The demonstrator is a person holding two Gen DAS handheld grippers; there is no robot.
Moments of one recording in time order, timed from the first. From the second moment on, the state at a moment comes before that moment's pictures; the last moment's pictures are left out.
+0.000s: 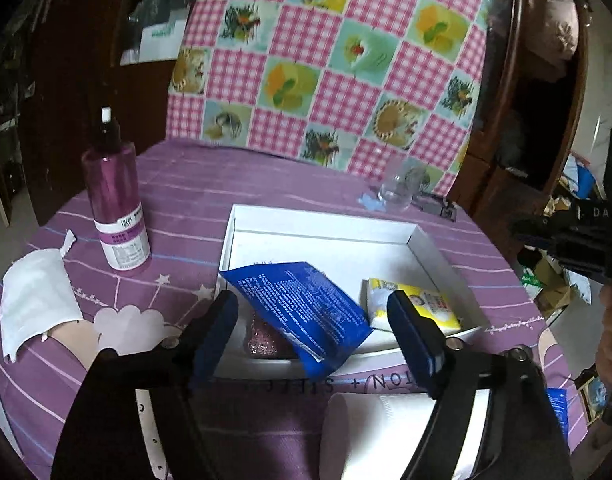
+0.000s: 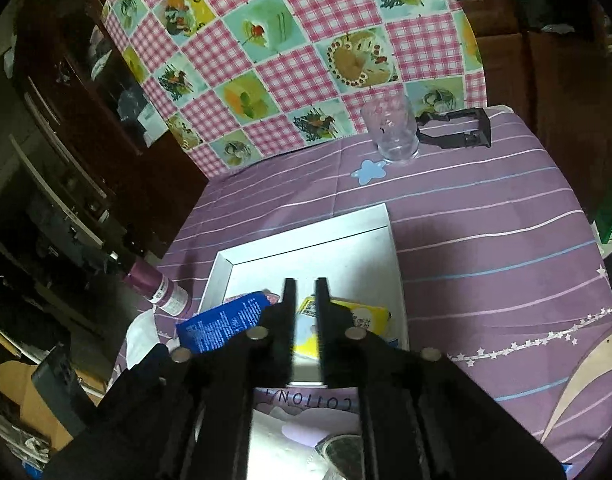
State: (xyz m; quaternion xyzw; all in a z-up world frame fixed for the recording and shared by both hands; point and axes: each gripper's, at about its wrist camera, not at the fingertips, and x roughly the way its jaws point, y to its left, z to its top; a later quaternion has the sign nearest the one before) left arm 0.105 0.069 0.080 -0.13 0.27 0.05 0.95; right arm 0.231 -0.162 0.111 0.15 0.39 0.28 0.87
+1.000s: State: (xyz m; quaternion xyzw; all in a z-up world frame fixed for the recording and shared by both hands) left arm 0.105 0.048 0.071 -0.11 0.31 0.03 0.95; right arm 0.240 -0.101 0.048 -0.02 0.55 0.26 0.79
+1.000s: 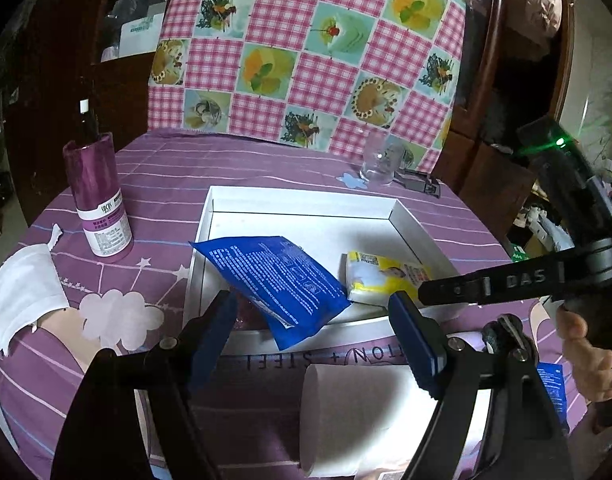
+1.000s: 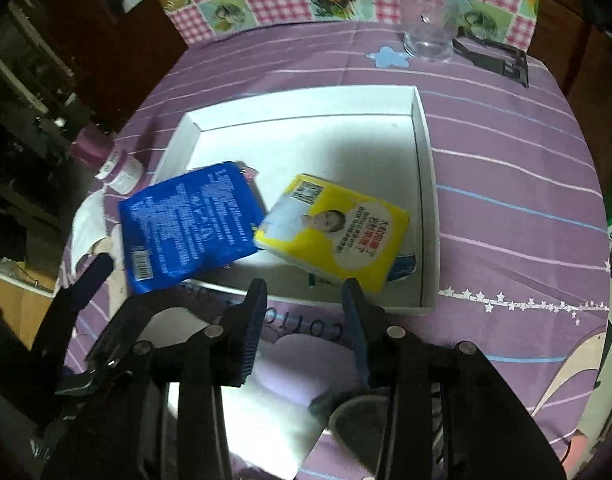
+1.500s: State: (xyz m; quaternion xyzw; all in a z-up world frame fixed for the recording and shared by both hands) left arm 0.107 0.044 0.068 -0.10 0.32 0.02 0.94; right arm 0.254 -0.132 0.055 0.04 0.54 0.24 0.81
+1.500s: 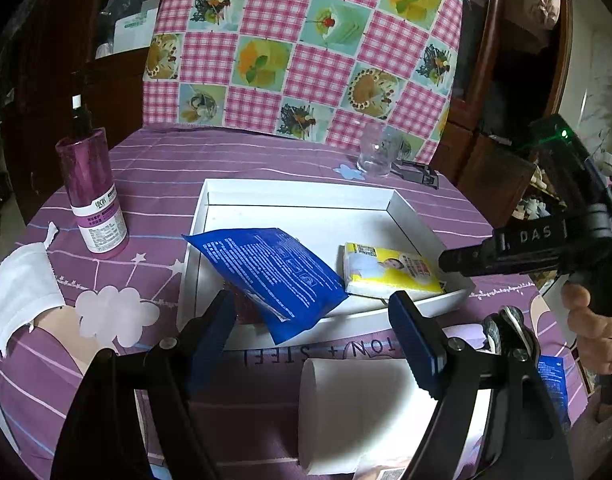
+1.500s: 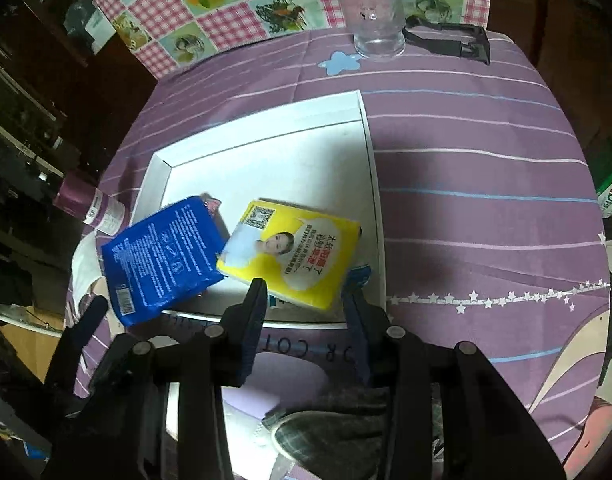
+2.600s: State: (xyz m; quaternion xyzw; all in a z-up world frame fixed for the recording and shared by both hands) left arm 0.103 0.017 0.069 -0.08 0.33 -0.04 0.94; right arm 0.175 -0.167 0.111 -0.03 0.44 0.21 0.87
